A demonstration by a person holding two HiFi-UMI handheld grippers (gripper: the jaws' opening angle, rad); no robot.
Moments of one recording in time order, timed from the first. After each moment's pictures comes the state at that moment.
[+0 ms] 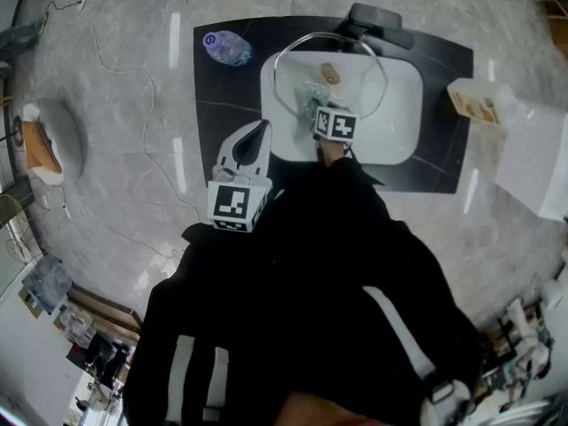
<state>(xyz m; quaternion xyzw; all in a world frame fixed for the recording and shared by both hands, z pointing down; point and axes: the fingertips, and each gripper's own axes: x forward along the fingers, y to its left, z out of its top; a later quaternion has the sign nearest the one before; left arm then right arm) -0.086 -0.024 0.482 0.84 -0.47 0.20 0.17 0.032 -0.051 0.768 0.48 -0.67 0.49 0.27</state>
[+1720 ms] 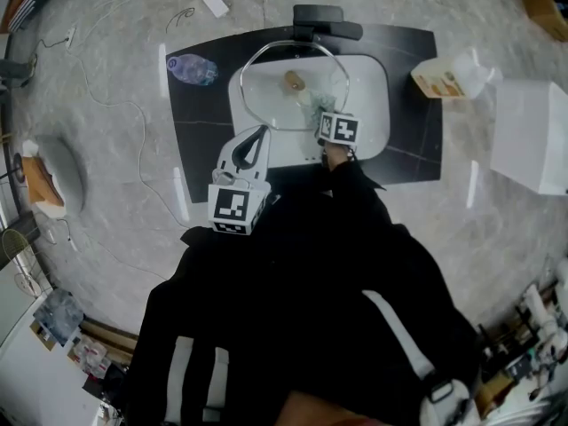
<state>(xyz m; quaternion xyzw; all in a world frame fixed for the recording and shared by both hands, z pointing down) -0.009 -0.017 0.467 0.87 -0.42 0.20 0.14 0.145 -0.037 0.760 0.54 -0.63 0.49 0.28</state>
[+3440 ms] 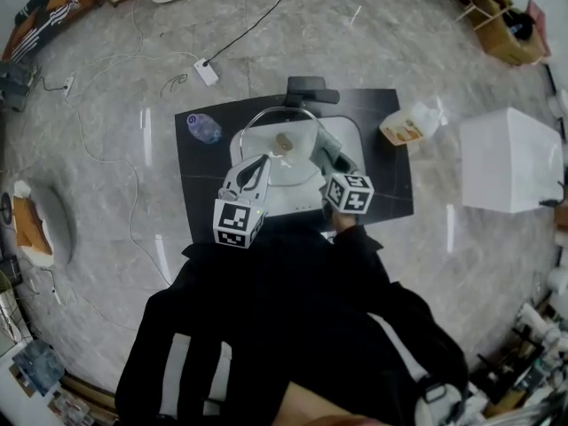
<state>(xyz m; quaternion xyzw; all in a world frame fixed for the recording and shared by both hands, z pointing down) -0.010 -0.054 0.429 0.90 -0.39 0.14 0.11 0.161 -0.063 0.558 0.60 -0.72 0.33 0.13</state>
